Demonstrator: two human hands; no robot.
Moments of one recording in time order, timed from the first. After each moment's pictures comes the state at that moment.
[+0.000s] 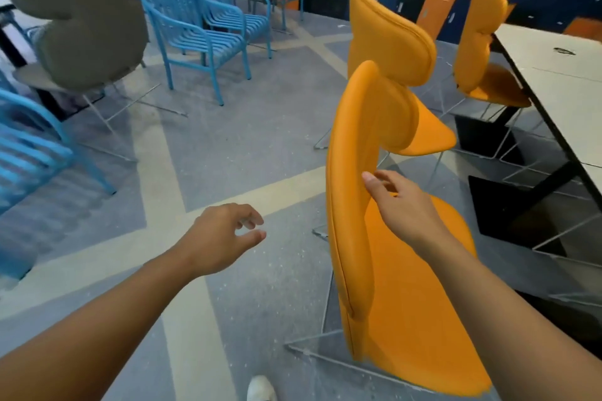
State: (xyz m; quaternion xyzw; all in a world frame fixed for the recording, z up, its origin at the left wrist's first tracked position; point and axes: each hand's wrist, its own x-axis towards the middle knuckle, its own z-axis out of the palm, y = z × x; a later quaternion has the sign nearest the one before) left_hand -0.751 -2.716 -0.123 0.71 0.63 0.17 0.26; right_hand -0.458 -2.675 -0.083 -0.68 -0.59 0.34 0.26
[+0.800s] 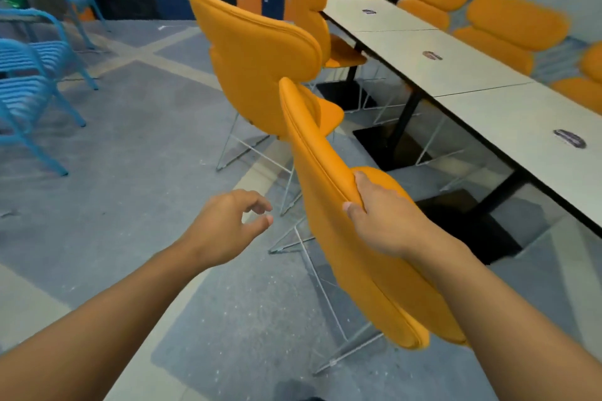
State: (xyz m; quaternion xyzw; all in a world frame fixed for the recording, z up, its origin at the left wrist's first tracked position) left_hand -0.790 -2.478 -0.102 0.88 0.35 0.16 0.28; right_hand -0.573 -2.620 -0.047 -0.83 -0.50 0.23 0.06
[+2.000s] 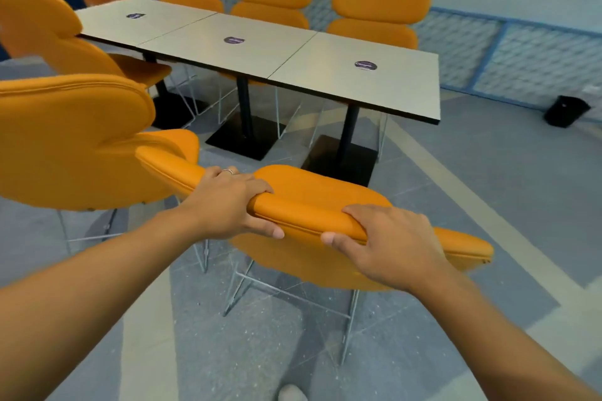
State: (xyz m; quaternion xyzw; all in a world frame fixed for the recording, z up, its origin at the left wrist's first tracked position) left_hand -0.607 -2.320 -0.066 0.99 -0.15 -0.04 0.04; right_hand -0.631 -2.597 -0.058 -0.98 -0.21 0.00 0.05
